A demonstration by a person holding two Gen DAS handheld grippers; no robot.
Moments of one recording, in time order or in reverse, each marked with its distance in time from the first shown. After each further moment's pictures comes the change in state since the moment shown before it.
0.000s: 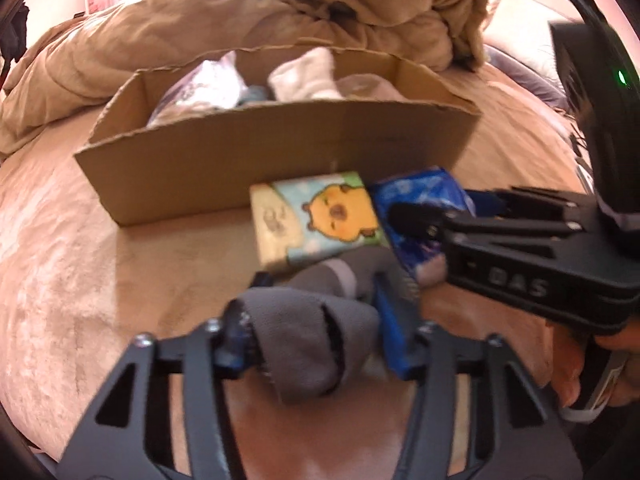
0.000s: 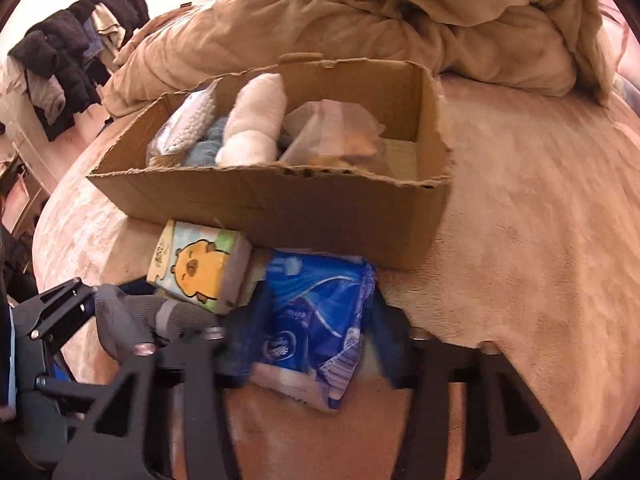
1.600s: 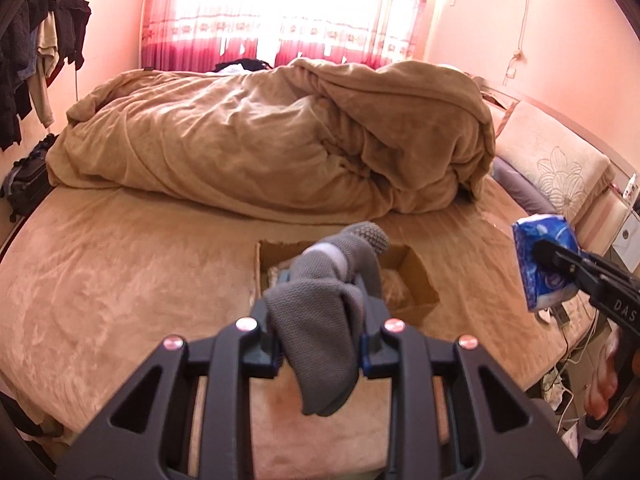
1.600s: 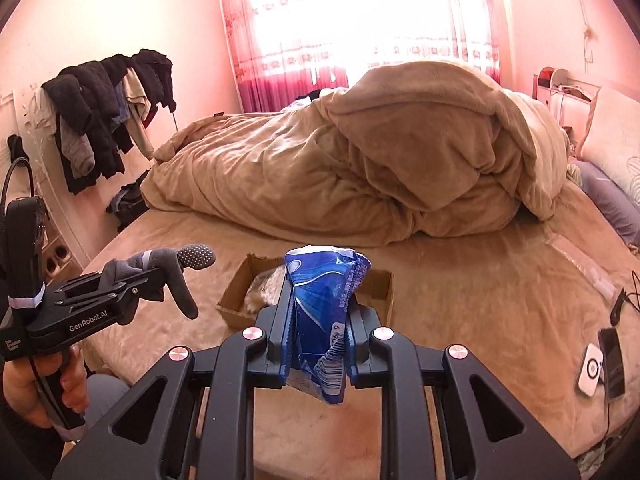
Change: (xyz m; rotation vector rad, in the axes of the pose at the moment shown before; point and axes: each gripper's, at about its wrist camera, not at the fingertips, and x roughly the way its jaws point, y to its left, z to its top) left arm -0.199 0.074 0.092 -0.160 -0.262 0.008; right arm -0.225 0.057 0.066 -0.039 -0.327 -0.052
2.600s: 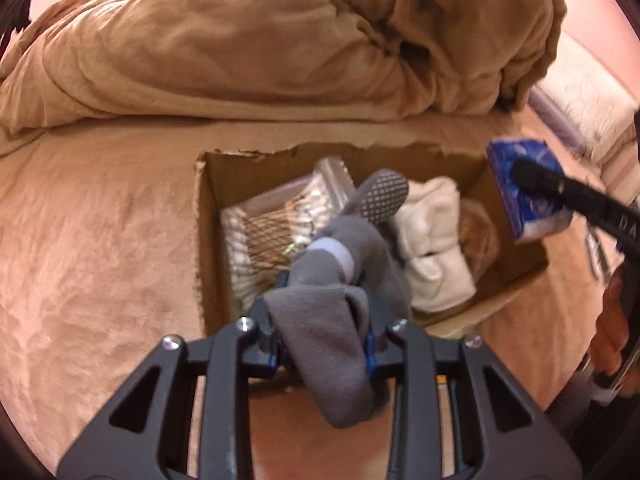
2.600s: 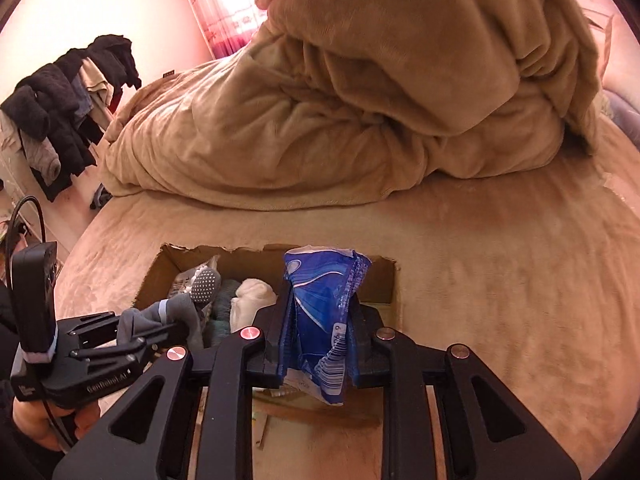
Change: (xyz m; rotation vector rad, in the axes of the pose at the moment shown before) left arm 0.210 0.015 -0.036 0.074 0.350 -0.013; right arm 0.192 -0.065 -0.019 0.133 0.194 0.038
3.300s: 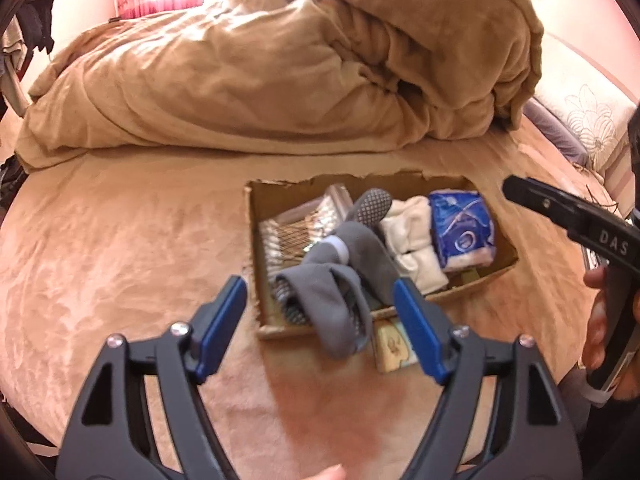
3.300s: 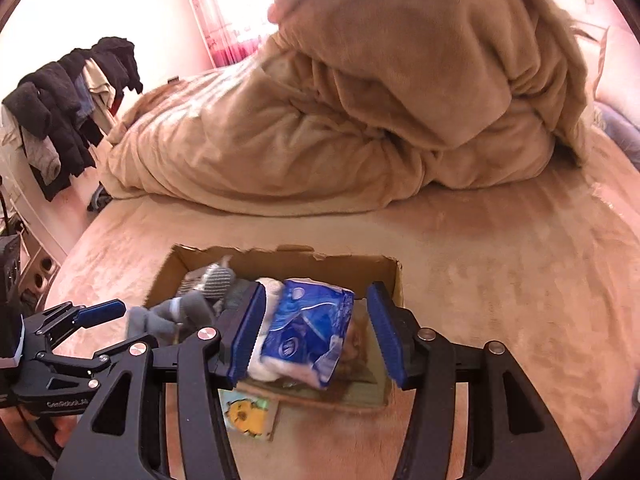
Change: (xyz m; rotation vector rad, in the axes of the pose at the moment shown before) left arm -0.075 -0.003 -0.017 -0.008 -0.116 0.063; right arm -0.029 0.017 -0.006 -0.017 -0.054 -0.032
